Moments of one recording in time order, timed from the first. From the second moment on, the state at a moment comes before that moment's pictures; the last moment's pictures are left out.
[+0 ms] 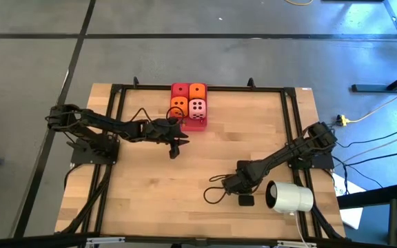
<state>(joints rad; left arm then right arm) 0.14 1.37 0.57 0.33 -0.04 -0.16 0.49 1.85 1.09 -0.80 -0.12 0.49</state>
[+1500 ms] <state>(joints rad) 0.13 1.17 0.57 -0.05 -0.20 -0.20 -0.13 1.98 1.34 -0.36 0.35 -0.23</state>
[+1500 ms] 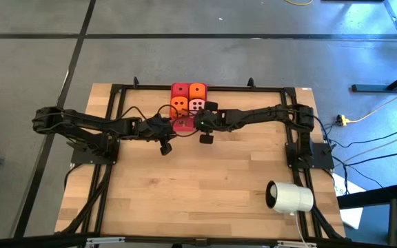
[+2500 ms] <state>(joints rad) 0.13 1.17 0.57 -0.05 -0.22 -0.19 -0.06 1.97 1.66 -0.88 0.35 -0.10</state>
